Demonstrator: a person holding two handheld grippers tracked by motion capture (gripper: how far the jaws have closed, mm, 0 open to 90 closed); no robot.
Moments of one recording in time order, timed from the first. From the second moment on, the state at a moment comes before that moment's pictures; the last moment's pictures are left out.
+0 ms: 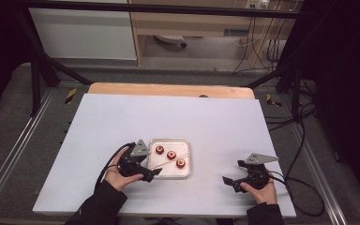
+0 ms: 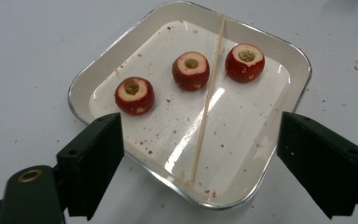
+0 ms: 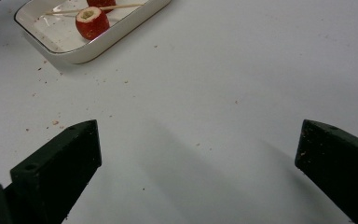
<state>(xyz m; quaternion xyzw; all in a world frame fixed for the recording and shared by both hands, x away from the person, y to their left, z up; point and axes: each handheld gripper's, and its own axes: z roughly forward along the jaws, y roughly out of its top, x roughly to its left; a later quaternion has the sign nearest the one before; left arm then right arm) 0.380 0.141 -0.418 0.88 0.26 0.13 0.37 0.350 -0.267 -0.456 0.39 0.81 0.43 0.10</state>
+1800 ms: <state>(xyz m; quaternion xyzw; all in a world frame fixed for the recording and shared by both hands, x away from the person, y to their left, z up) 0.399 0.116 -0.445 0.89 0.25 0.10 0.36 0.350 -0.267 -0.457 0.39 0.81 0.43 0.10</state>
